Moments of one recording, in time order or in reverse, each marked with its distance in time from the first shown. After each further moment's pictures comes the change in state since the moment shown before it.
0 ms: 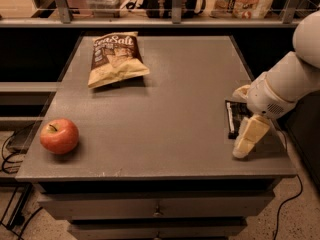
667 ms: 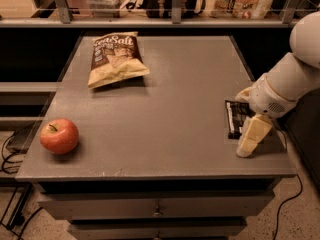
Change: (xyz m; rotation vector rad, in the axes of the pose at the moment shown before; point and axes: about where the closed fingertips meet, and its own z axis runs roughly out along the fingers) arm 0.019 -0.008 0.008 -0.025 0.053 0.025
